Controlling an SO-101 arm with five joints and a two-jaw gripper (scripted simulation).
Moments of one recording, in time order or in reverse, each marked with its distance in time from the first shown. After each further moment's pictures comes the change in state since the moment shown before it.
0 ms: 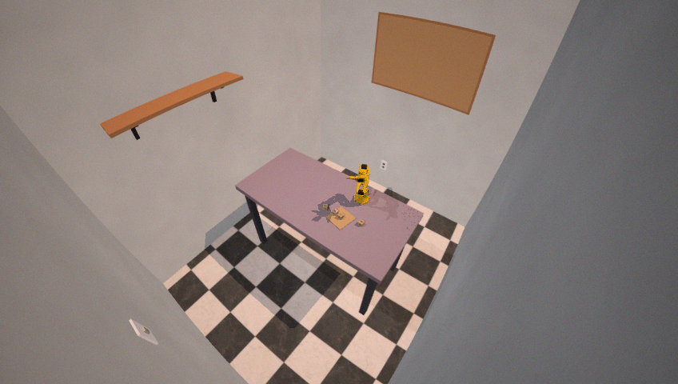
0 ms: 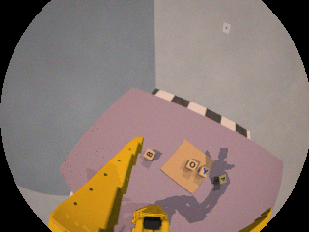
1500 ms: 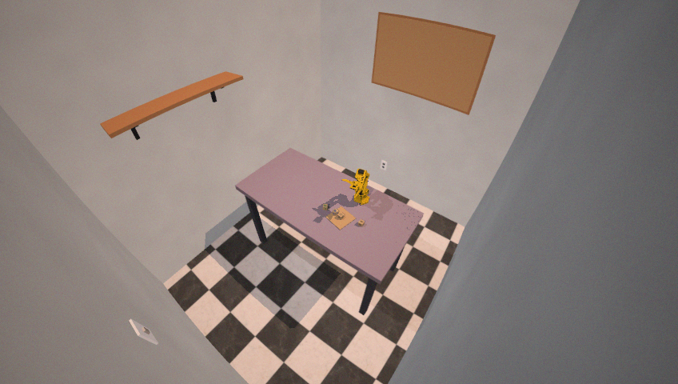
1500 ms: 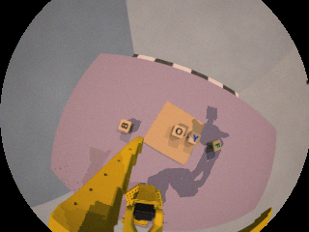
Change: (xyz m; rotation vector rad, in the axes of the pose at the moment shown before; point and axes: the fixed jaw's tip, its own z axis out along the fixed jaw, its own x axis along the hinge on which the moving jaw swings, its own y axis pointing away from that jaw) arm 0.058 -0.052 0.020 0.250 0.328 0.048
